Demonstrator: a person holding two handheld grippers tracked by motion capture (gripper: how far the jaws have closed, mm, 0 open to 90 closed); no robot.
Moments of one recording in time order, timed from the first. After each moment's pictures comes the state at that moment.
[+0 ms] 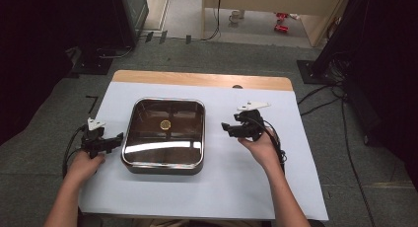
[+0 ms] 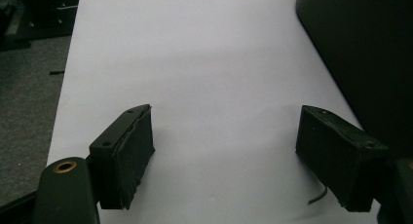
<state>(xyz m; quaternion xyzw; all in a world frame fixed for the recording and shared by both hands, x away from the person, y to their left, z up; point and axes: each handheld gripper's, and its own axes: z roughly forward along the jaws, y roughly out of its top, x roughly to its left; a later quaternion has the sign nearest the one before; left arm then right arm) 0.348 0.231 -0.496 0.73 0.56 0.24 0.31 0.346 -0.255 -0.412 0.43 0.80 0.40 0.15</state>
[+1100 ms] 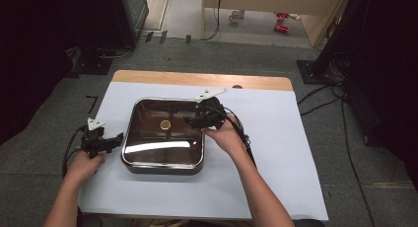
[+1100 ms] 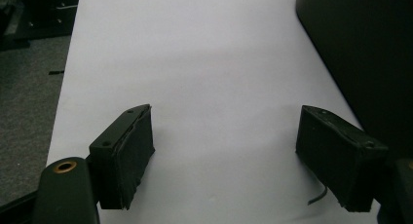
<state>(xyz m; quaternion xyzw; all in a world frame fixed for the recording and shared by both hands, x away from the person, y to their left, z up) 0.349 0.231 -0.496 0.73 0.56 0.24 0.32 0.375 -0.149 -0.391 0.35 0.83 0.42 0.11</state>
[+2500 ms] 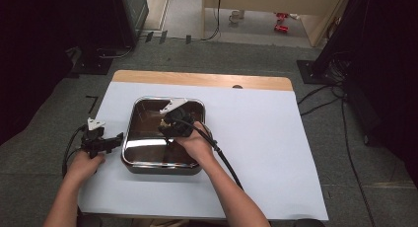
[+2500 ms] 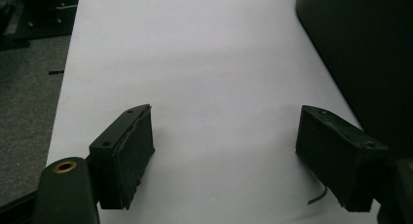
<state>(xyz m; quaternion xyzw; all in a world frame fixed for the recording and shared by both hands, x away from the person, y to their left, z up) 0.349 0.231 -0.496 0.72 0.56 0.24 0.32 0.371 -0.061 -0.424 0.30 0.86 0.39 0.11</state>
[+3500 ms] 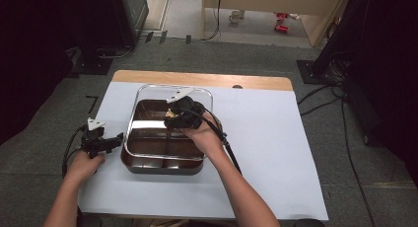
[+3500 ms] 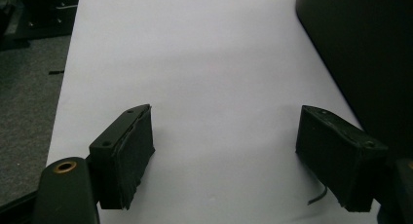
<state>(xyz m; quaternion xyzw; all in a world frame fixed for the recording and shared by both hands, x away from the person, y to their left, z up) 0.349 0.231 -0.496 0.73 0.56 0.24 0.32 0.367 -0.087 -0.371 0.30 0.86 0.40 0.12</state>
